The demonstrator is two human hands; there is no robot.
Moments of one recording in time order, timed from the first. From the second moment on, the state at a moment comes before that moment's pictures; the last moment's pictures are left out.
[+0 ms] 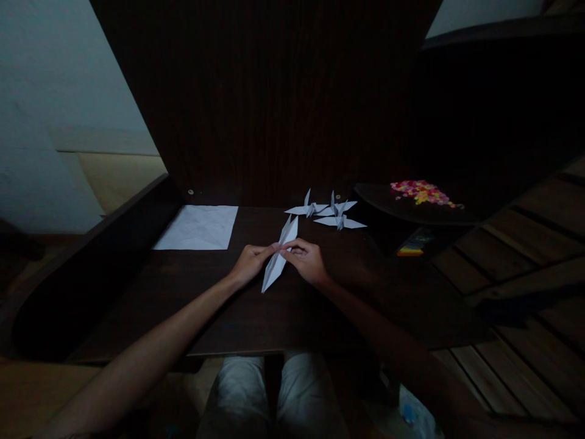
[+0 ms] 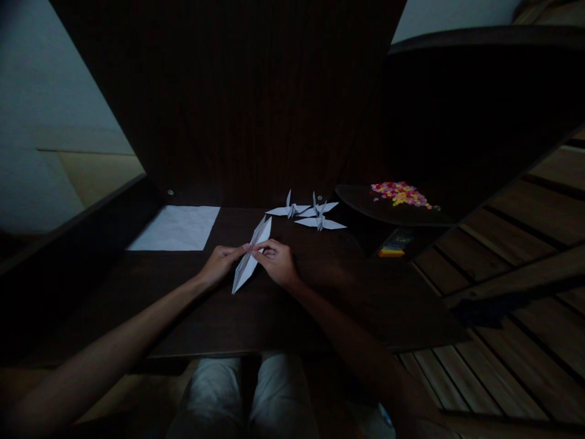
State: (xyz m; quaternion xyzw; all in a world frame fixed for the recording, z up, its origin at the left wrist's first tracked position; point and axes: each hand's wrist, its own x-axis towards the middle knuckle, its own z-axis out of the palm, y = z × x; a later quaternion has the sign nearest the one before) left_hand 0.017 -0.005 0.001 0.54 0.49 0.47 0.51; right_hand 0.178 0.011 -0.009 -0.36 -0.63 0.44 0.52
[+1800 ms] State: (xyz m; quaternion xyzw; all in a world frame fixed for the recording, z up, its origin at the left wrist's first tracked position) left_hand 0.011 -0.002 0.008 0.52 0.46 0.52 0.49; right_hand 0.182 0.016 -0.003 -0.37 -0.58 0.52 0.51
